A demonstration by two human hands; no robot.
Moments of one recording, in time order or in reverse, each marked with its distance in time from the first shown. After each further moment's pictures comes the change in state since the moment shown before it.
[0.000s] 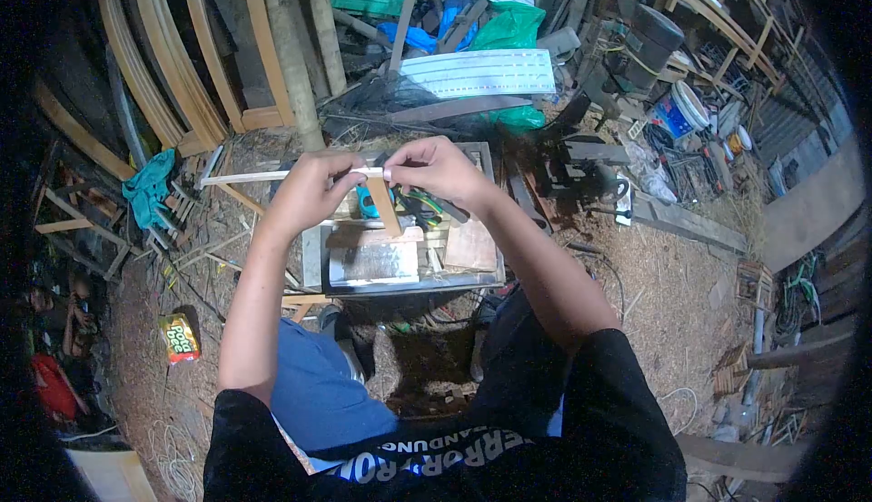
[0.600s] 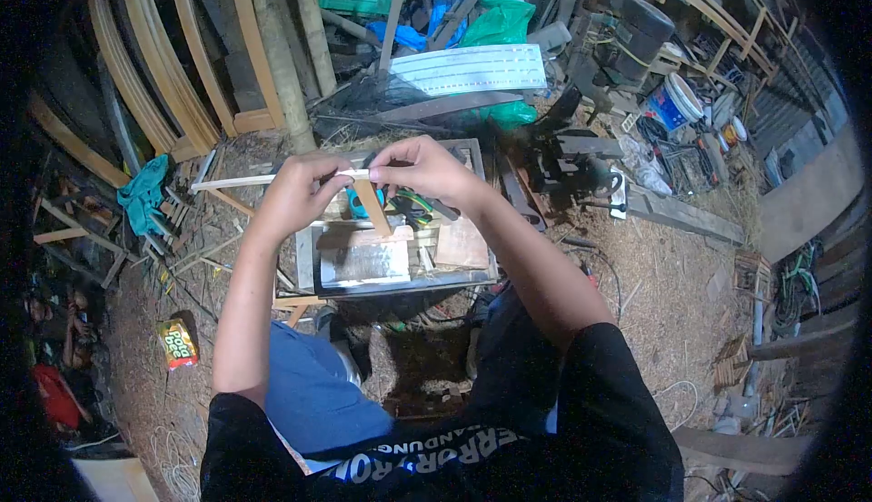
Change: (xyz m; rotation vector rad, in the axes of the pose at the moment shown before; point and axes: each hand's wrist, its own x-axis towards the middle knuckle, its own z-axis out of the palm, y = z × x) left_hand -0.001 -0.008 0.004 0.051 0.018 0.068; right_hand -0.001 0.001 0.001 0.059 -0.043 -0.010
